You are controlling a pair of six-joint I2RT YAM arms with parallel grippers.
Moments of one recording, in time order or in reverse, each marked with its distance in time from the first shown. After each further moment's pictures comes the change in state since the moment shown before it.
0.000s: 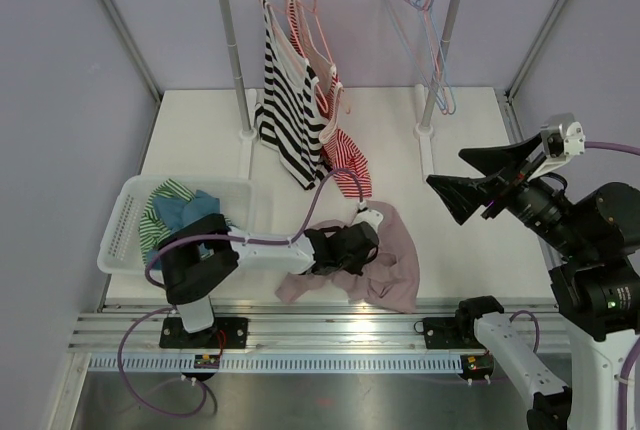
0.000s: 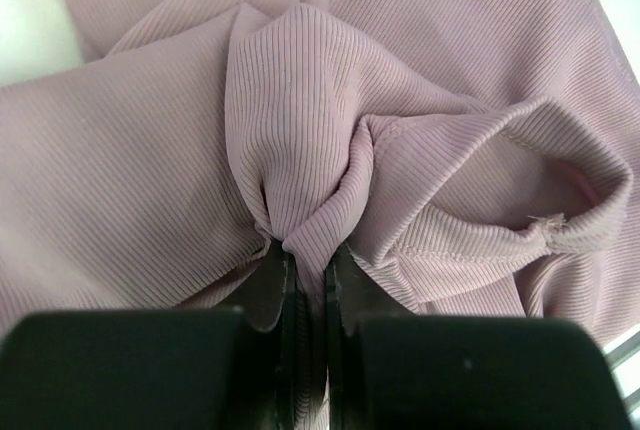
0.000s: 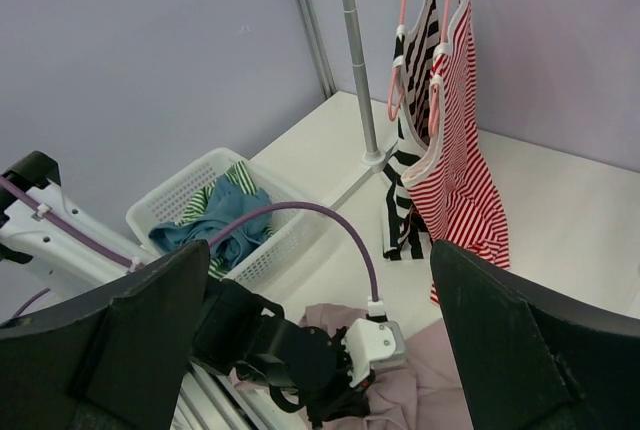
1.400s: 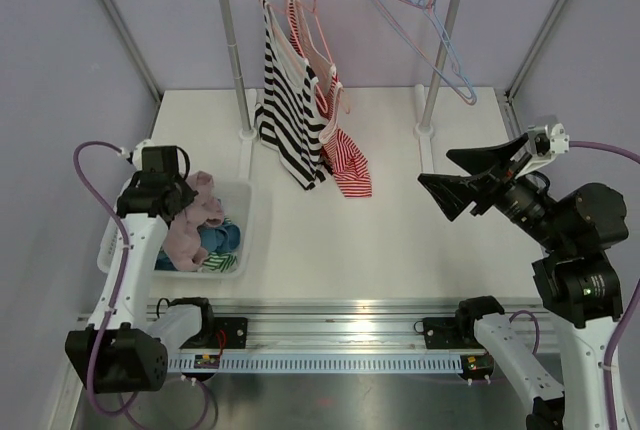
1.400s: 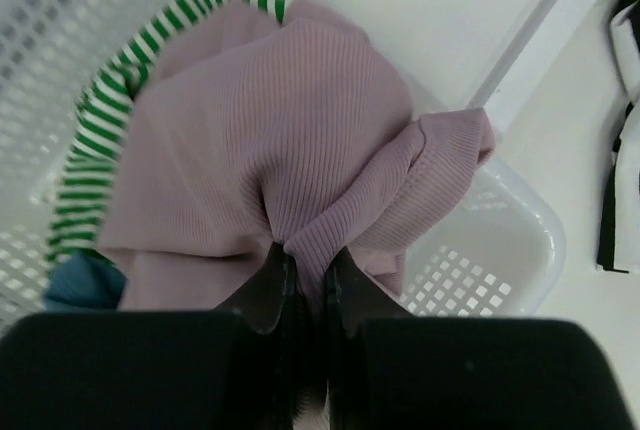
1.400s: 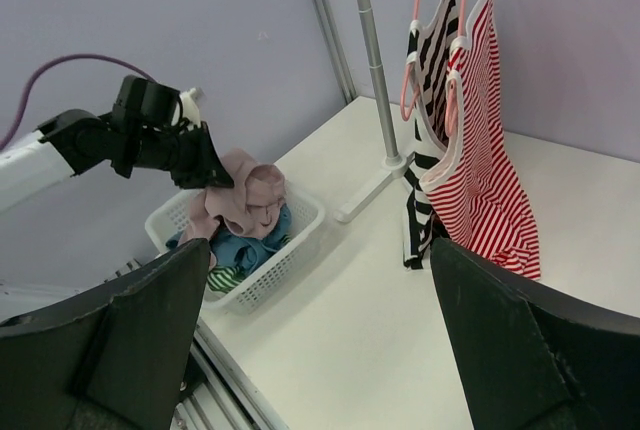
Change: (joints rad) left arm 1.226 -0.734 0.050 -0.694 -0.077 0.028; right arm 0.000 -0.046 -0.164 0.166 -0.026 0.078
